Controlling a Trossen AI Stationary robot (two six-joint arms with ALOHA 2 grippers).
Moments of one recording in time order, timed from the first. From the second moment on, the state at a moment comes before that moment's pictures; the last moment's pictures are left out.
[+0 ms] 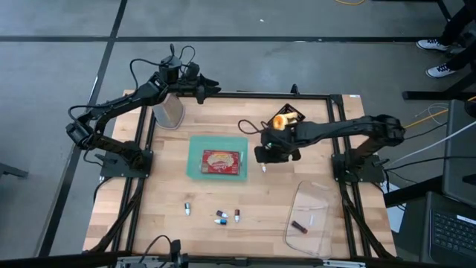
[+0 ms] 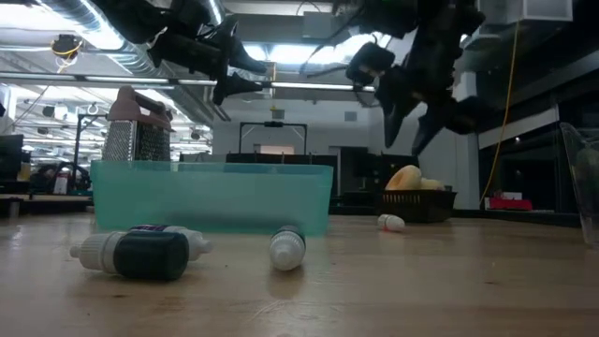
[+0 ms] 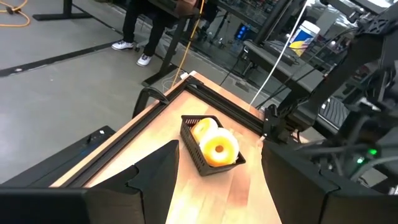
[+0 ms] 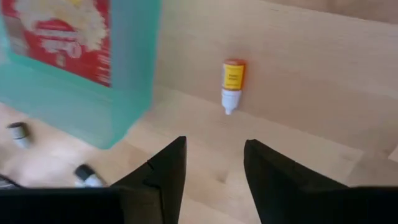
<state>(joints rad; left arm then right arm) 0.85 1.33 0.95 0.11 0.60 -0.29 -0.04 1.59 1.10 -0.72 -0.16 1.34</state>
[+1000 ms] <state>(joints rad) 0.85 1.33 0.95 0.10 0.60 -0.28 -0.10 1.83 1.10 -0.59 -0.20 1.27</state>
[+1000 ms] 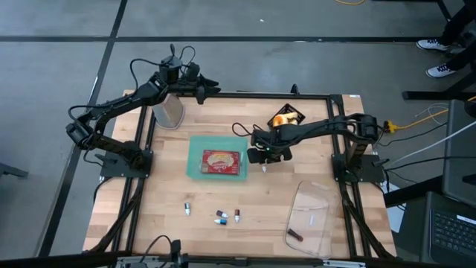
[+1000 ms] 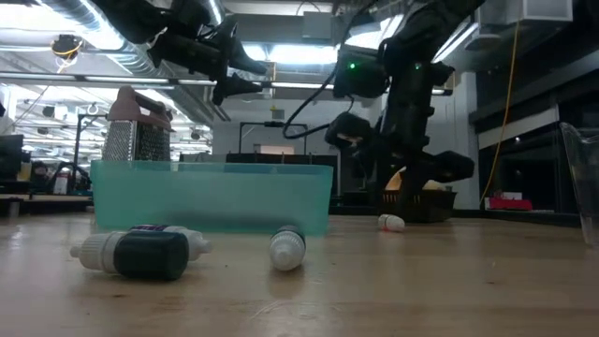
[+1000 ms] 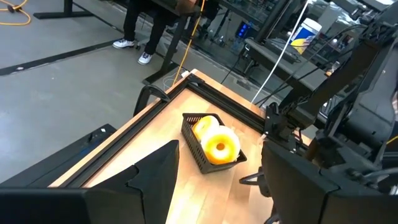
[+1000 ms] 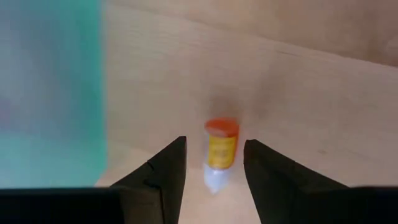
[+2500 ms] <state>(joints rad) 0.85 1.33 0.95 0.10 0.60 -0.27 -0.25 1.57 1.10 -0.35 -0.08 1.19</state>
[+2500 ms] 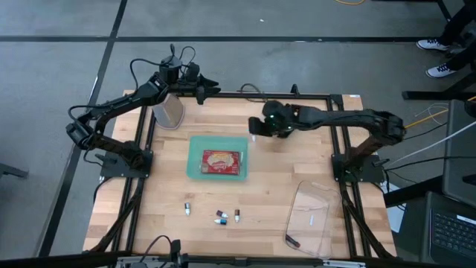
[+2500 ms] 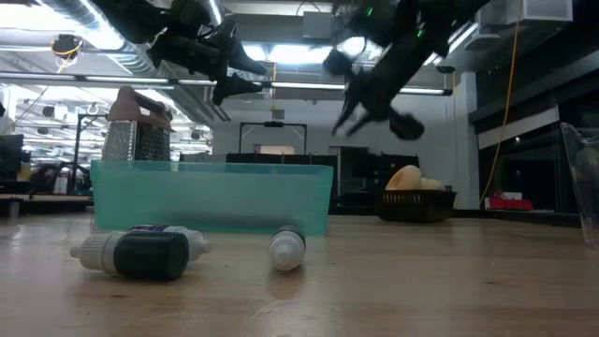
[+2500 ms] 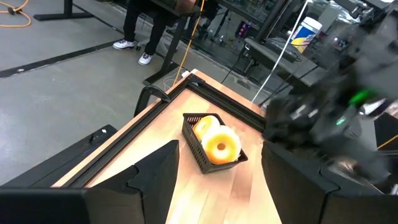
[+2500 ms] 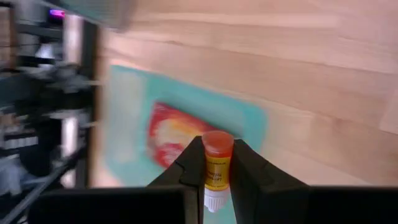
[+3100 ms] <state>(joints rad) 0.85 1.33 0.95 0.10 0.60 -0.28 0.14 1.18 1.10 -0.47 -0.16 1.30</state>
